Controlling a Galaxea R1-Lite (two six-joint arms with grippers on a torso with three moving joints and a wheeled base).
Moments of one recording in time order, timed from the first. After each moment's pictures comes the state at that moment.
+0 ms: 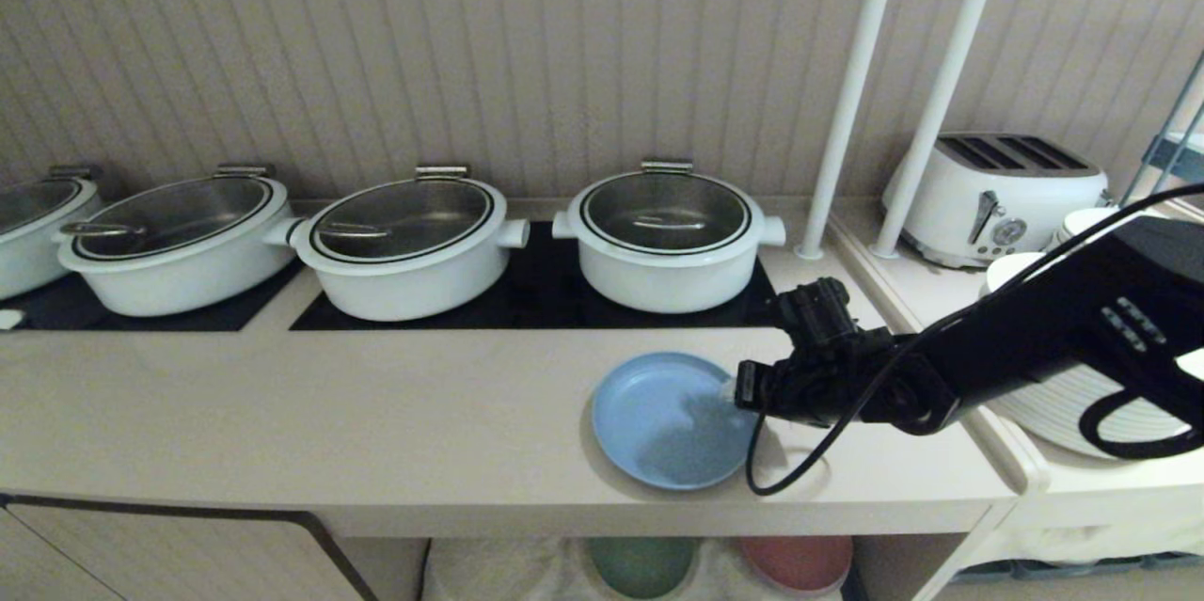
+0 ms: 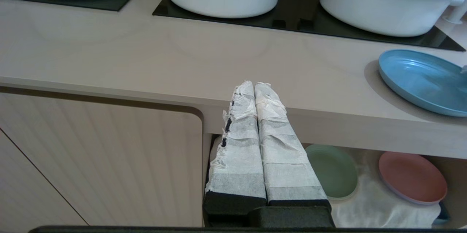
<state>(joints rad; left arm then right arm) 0.00 0.00 0.00 0.00 0.03 -0.12 0.45 2.17 -1.10 -0.28 -0.02 0.54</state>
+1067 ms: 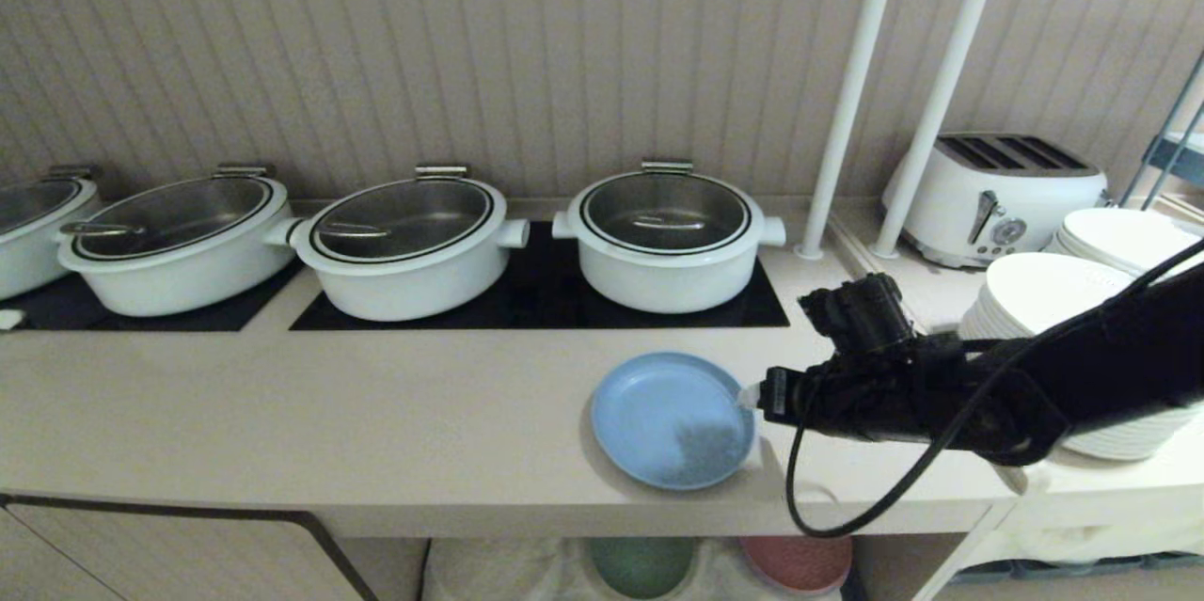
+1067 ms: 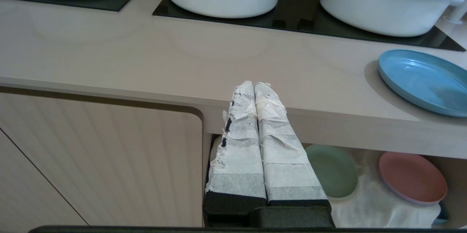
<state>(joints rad) 0.00 0.00 0.00 0.00 0.03 -0.12 0.48 1.96 -0.91 -0.28 -0.04 0.53</state>
